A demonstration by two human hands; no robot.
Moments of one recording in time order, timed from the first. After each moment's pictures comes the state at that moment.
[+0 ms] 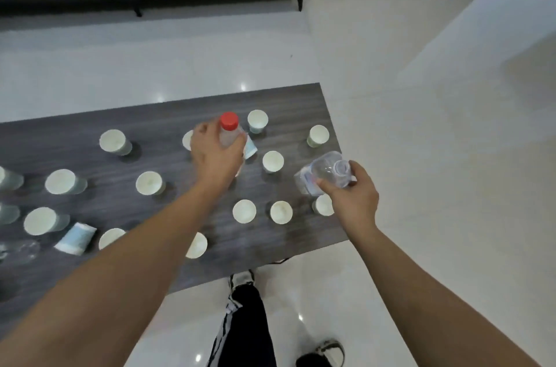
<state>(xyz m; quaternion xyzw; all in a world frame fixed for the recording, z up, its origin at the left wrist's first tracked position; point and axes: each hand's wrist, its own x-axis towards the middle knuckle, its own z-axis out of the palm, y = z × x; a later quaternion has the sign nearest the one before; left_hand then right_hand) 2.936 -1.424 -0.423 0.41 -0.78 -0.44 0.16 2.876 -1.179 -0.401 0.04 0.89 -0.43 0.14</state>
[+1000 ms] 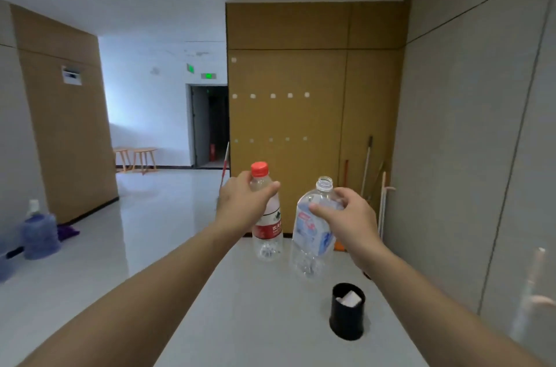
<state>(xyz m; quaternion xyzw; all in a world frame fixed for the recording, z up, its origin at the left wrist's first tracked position) 2.865 -0.561 0.059 -0.34 -0.76 -0.55 0.07 3.014 -0.423 0.030 0.27 0.74 -0.46 -0.42</state>
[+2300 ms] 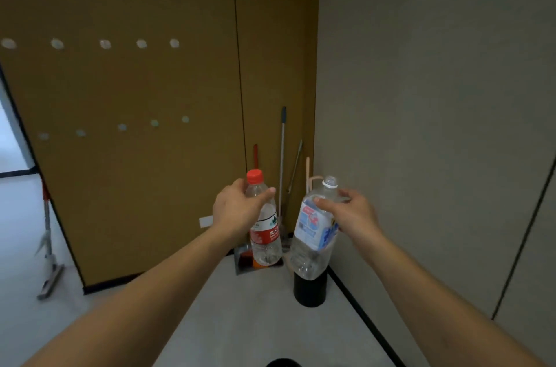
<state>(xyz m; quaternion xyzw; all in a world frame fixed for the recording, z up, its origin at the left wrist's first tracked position) 2.535 0.282 -0.038 -0.45 -0.73 -0.50 -0.10 2.730 0.377 -0.061 0.47 0.60 -0.47 -0.44</state>
